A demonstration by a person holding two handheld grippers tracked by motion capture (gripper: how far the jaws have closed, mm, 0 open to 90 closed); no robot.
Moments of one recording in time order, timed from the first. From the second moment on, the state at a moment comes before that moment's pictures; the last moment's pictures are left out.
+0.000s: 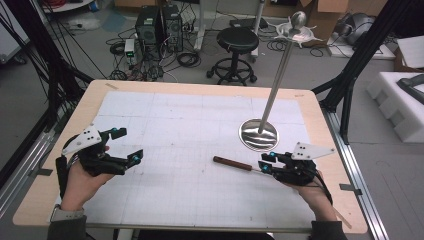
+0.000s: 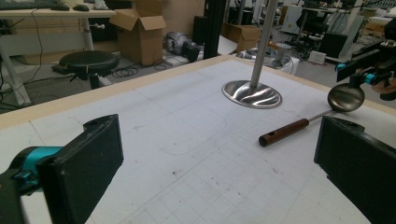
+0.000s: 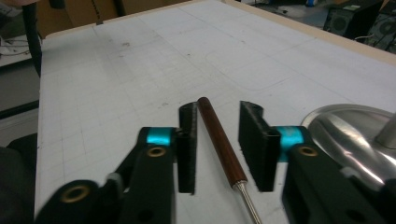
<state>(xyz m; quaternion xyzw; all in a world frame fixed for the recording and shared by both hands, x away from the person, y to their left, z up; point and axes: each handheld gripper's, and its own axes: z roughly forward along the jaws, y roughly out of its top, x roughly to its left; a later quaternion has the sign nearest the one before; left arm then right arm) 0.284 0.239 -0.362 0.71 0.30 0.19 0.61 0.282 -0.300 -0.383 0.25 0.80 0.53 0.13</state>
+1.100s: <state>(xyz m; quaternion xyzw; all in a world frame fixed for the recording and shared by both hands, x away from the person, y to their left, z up) 0.284 0.242 -0.370 0.72 0.31 0.18 0.60 0.289 -0.336 -0.365 0.23 0.83 0.49 0.13</state>
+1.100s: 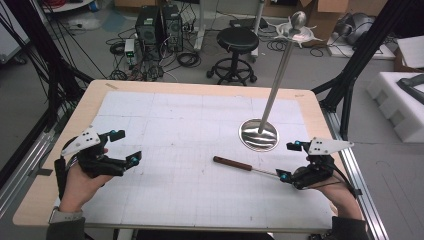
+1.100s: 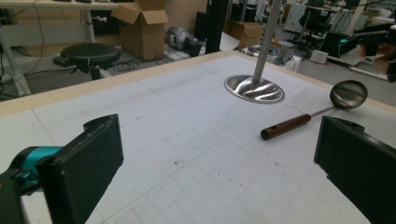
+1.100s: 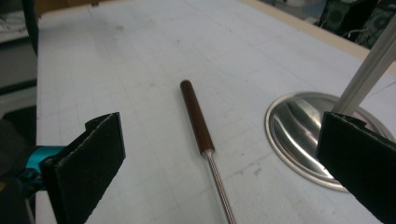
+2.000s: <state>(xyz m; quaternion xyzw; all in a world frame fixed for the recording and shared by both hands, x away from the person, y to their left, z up) 0.285 0.239 -0.372 0.72 0.31 0.18 0.59 0.342 -0.319 -0.374 0.16 0.95 0.25 0.06</state>
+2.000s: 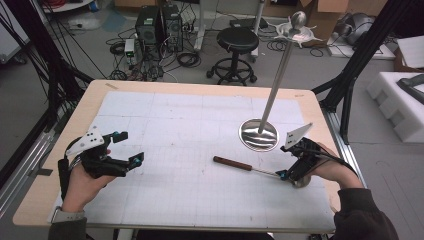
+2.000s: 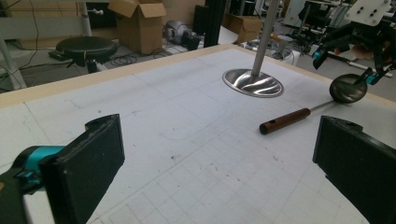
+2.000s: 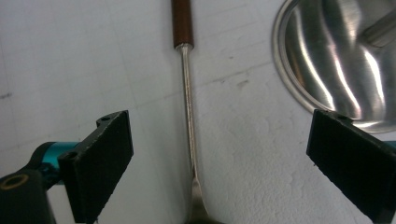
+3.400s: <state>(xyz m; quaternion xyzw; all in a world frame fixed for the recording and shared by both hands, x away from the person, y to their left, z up) 0.285 0.241 -0.374 0.72 0.32 0.17 0.59 0.355 -0.272 -0.405 0.12 0.99 0.05 -0.01</state>
